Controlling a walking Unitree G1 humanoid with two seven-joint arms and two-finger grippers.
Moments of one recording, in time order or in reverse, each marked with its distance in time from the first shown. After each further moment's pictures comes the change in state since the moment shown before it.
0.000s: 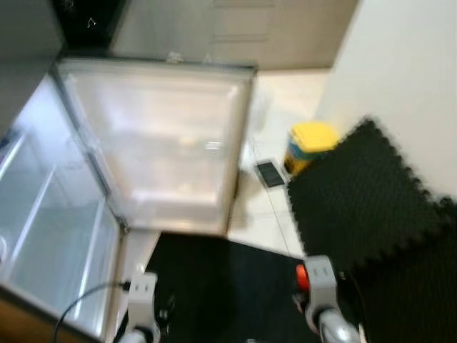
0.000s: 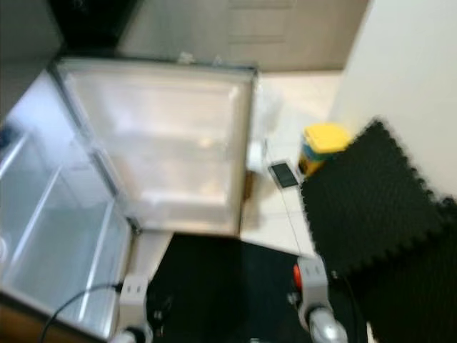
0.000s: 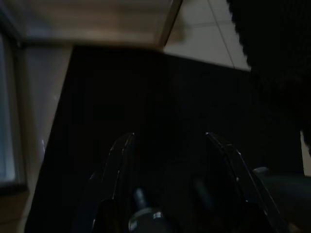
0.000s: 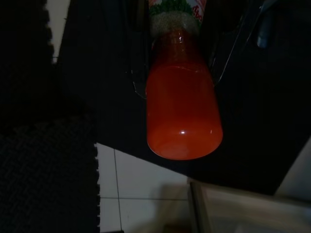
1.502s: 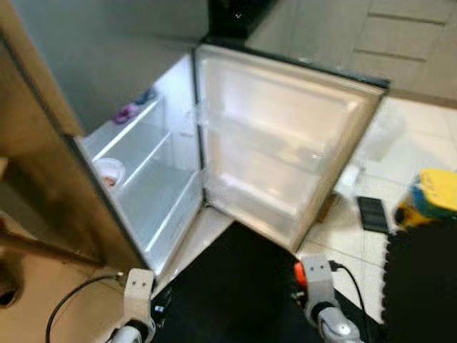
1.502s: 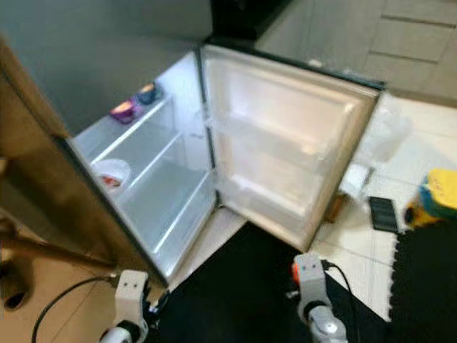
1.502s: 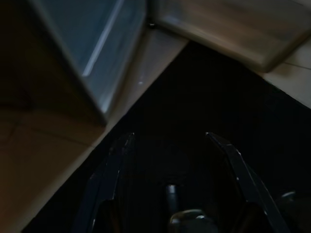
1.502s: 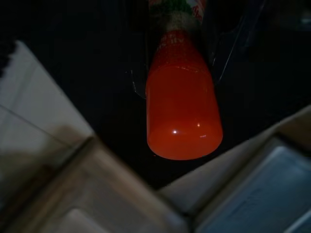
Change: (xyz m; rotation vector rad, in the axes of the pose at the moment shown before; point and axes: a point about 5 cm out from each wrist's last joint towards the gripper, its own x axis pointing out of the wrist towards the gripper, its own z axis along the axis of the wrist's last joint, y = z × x) left arm -0.005 0.013 0.007 0.052 -0.063 0.017; right arm 0.005 0.008 0.012 -0.045 -0.038 0.030
